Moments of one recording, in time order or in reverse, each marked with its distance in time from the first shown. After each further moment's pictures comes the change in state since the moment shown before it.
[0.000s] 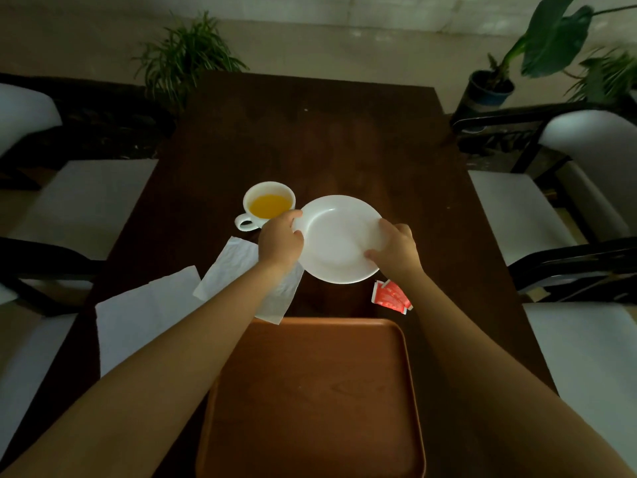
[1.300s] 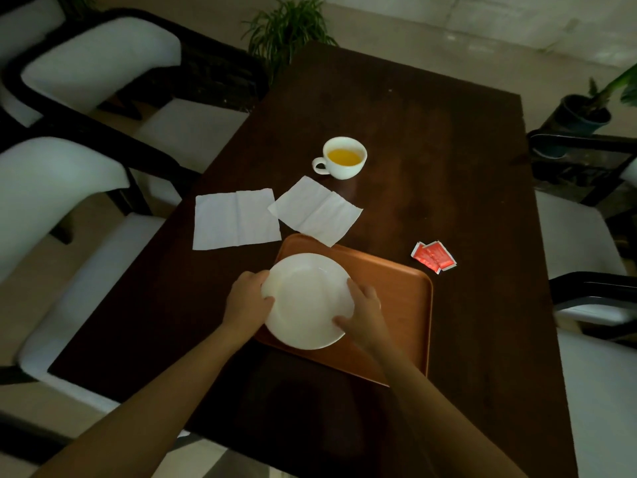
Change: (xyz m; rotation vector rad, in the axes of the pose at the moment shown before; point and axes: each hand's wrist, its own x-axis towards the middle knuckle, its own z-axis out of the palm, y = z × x) left_hand -0.242 -0.124 -0.055 0.209 0.007 -0.265; right_hand -0.207 0.016 0.092 -0.103 -0.447 -0.086
